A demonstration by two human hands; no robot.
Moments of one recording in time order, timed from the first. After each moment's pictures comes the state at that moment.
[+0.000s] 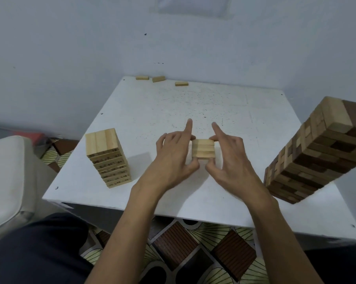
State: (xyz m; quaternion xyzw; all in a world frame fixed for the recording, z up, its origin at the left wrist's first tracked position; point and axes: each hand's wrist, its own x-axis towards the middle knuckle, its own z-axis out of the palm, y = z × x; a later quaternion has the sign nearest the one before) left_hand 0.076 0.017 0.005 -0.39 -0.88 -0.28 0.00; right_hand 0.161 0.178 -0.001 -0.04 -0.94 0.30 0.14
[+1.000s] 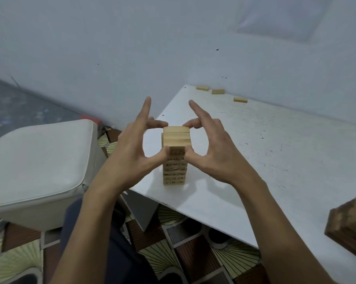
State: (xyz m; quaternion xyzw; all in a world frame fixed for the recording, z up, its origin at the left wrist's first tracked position) left_hand 0.071 -0.158 0.065 -0.21 -0.89 -0.40 0.09; right_hand 0.080 0.052 0.066 0.16 -0.90 0.39 0.09
